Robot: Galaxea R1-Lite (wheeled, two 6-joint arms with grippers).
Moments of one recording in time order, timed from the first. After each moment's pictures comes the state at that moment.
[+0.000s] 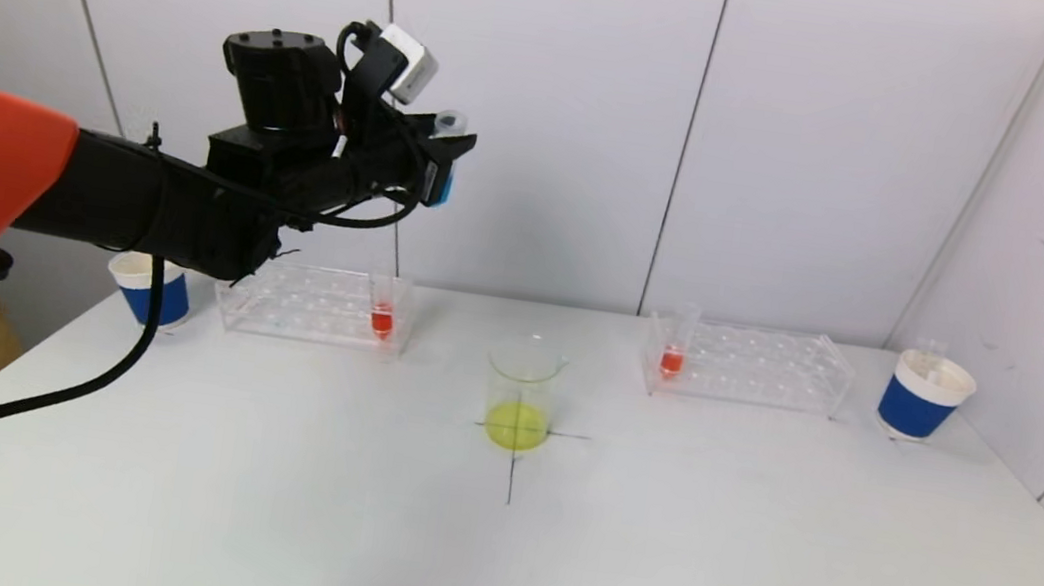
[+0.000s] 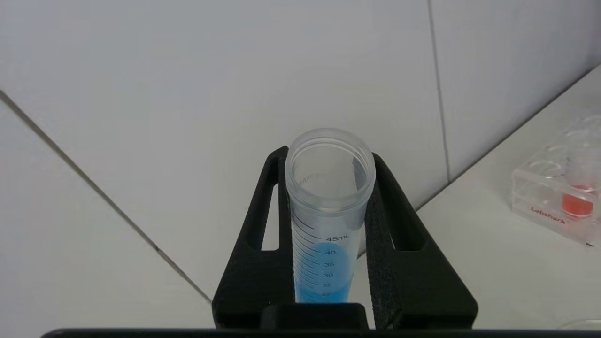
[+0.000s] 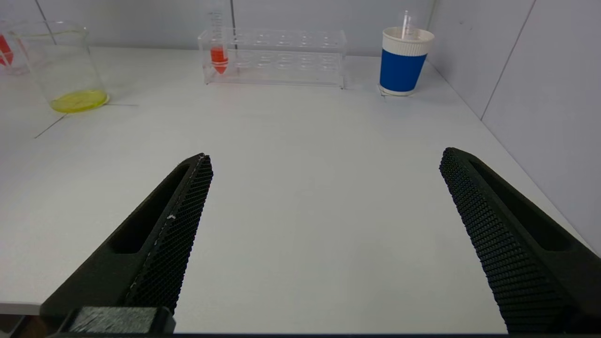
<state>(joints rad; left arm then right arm) -0.32 2.04 -1.45 -0.74 -0.27 0.32 -0.01 0.00 0.00 0.00 0.01 -0.02</state>
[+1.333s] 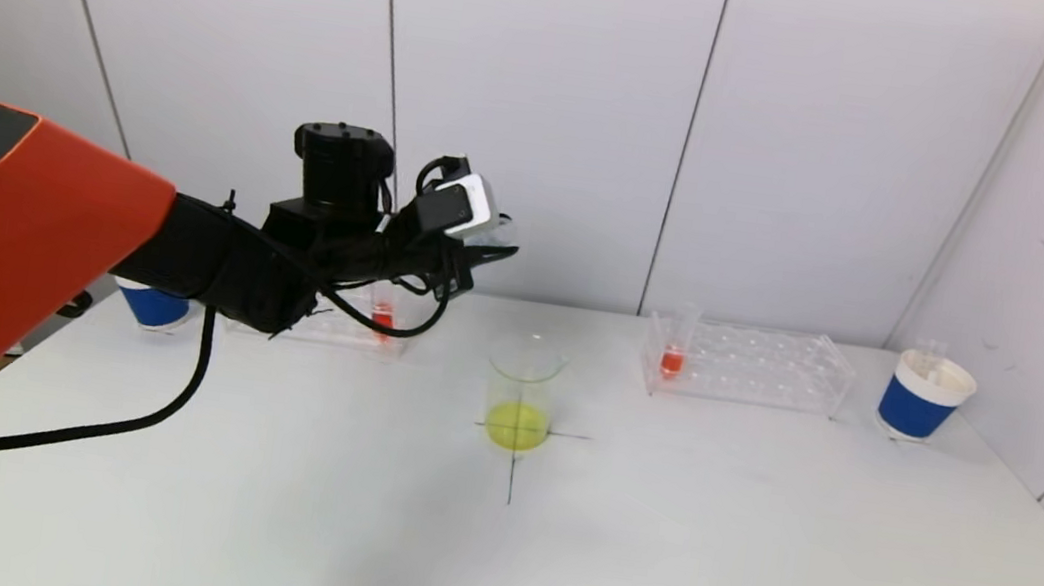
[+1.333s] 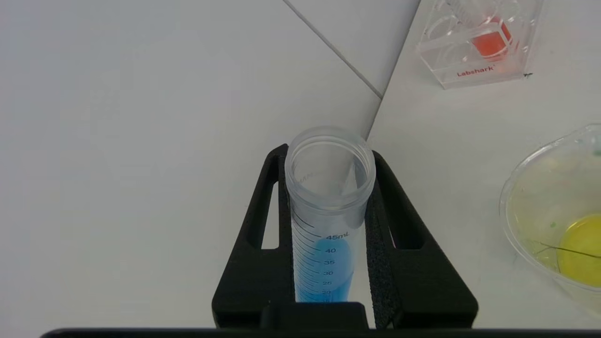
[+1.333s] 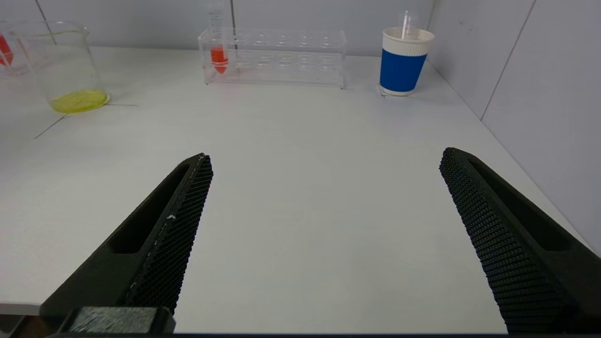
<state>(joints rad) -0.37 2.13 -1.38 -0.69 -0.53 0.84 -0.01 0.00 0.00 0.00 0.01 -0.02</state>
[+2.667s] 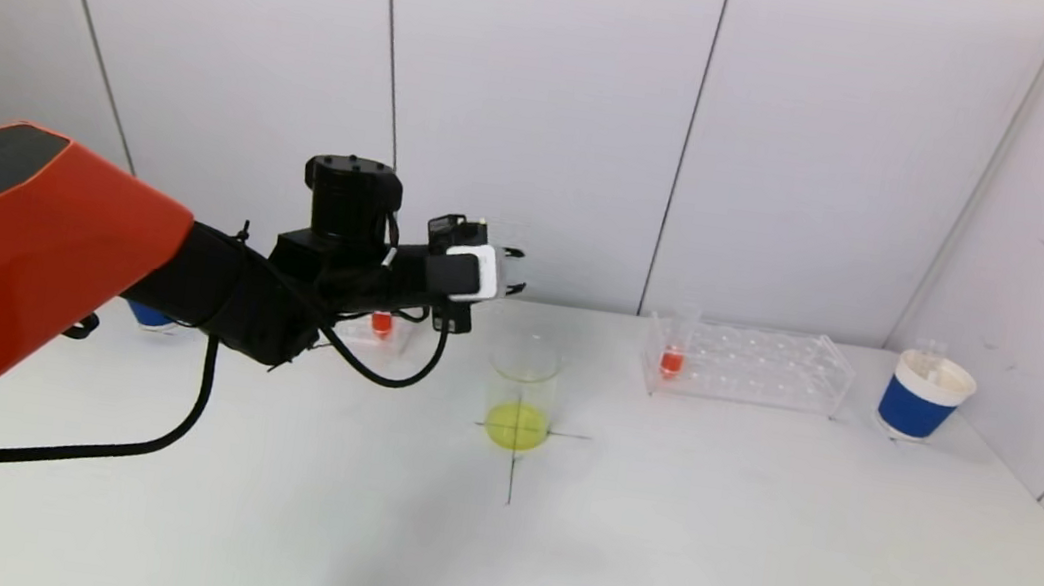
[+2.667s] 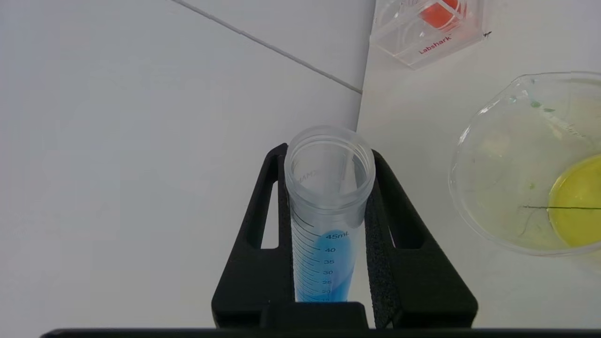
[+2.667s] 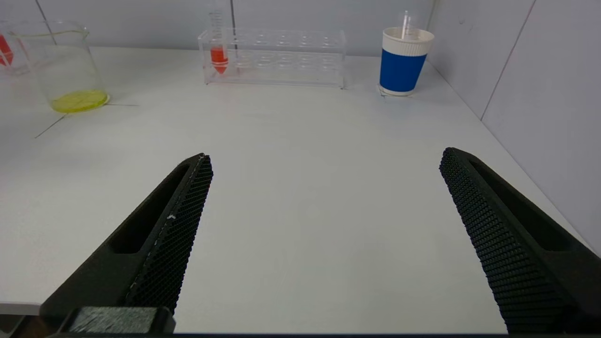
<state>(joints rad) -0.39 2.14 -1.29 -0.74 -0.57 1.11 -0.01 0.00 0.00 0.00 0.01 -0.02</state>
